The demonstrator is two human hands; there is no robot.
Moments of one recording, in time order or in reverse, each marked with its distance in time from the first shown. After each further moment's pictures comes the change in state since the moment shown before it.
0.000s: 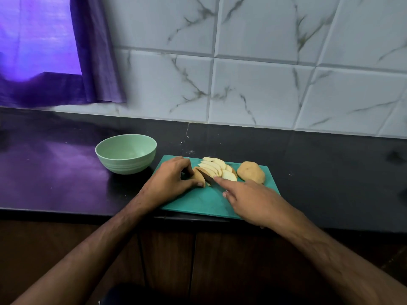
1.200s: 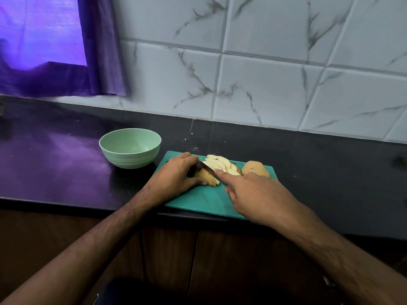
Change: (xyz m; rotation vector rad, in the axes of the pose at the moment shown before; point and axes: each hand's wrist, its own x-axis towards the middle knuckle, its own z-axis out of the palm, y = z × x) left_hand 0.004 -0.003 0.003 0.021 -0.052 0.068; right_hand -0.005 -0.021 -0.020 -0.158 0.026 -0.008
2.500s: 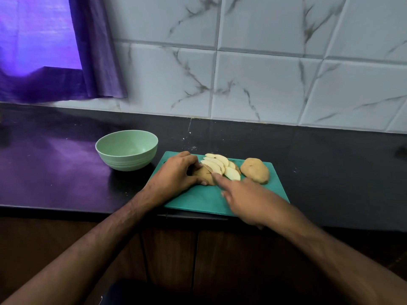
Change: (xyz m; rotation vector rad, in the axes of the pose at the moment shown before) left_hand 0.007 0.000 0.006 -0.043 0.025 -0.035; right_hand 0.012 0.008 0.027 0.232 -0.085 -0.010
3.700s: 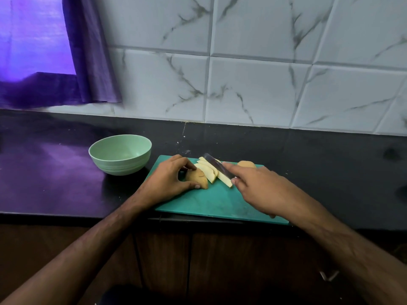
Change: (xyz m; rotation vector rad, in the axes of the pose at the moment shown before) left_hand -0.004 0.001 -0.005 -0.048 -0.041 -0.025; right_hand -0.016 0.025 -0.031 -0.017 0.148 0.053
